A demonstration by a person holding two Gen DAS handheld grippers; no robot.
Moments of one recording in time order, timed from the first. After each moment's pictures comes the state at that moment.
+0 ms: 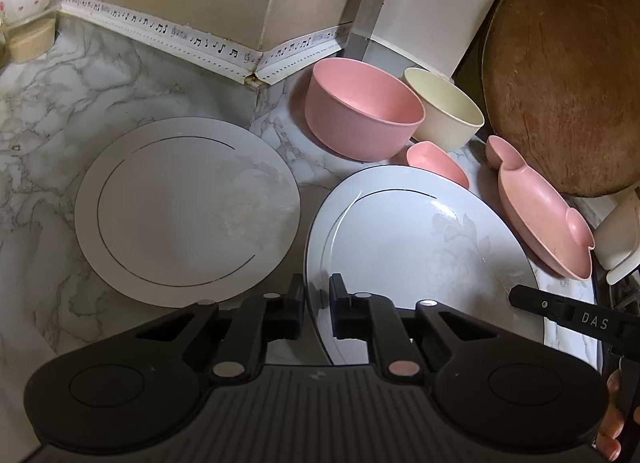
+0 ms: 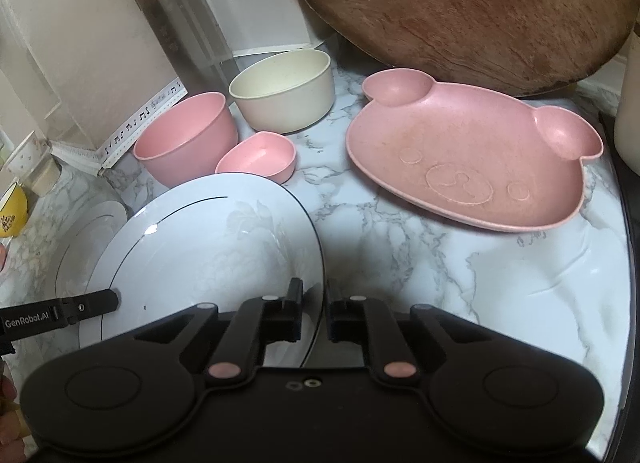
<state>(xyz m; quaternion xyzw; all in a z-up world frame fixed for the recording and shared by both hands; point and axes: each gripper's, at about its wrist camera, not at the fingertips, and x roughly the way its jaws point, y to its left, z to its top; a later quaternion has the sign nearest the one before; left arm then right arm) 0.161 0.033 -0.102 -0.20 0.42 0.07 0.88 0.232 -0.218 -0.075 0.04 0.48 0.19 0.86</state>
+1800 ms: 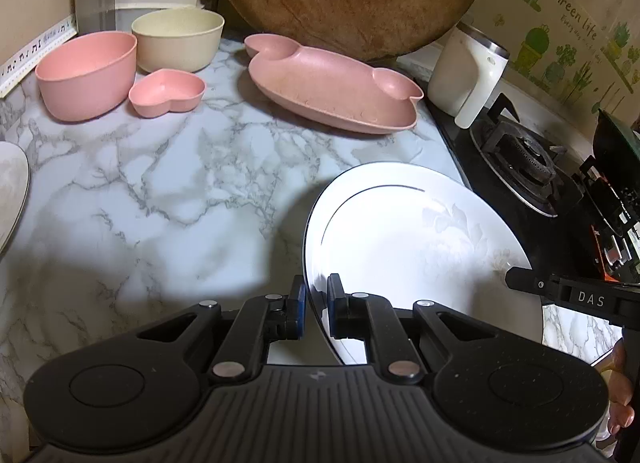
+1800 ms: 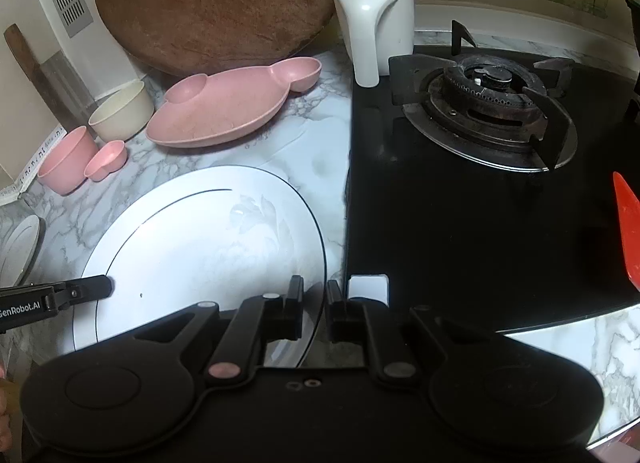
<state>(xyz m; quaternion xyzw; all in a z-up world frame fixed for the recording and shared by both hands) 0.143 -0.113 -0.107 -0.07 0.45 -0.16 0.88 0.103 -0.366 -0.058 0.10 0.47 0.00 0.88</state>
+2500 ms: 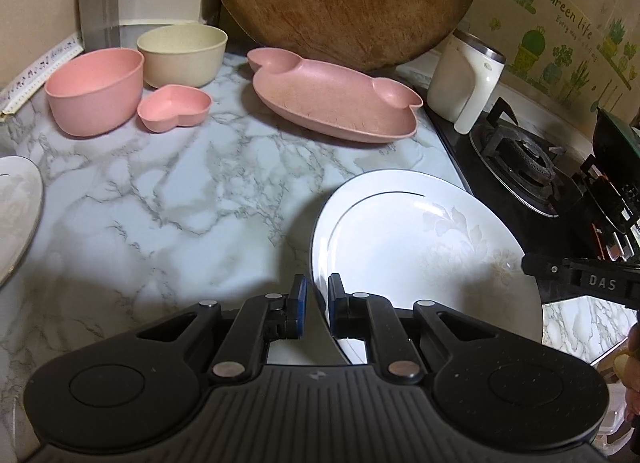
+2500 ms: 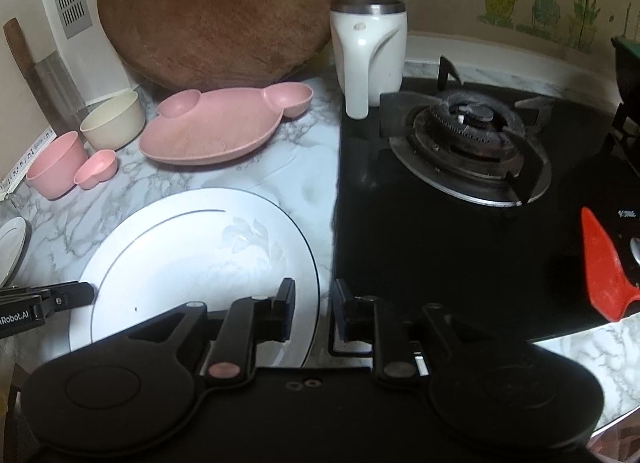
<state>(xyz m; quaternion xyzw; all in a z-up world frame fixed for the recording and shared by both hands) 0.135 -0.107 -0.097 -0.06 0.43 -0.15 0.89 0.098 -0.355 -0.033 0.06 0.44 -0.03 0.90</state>
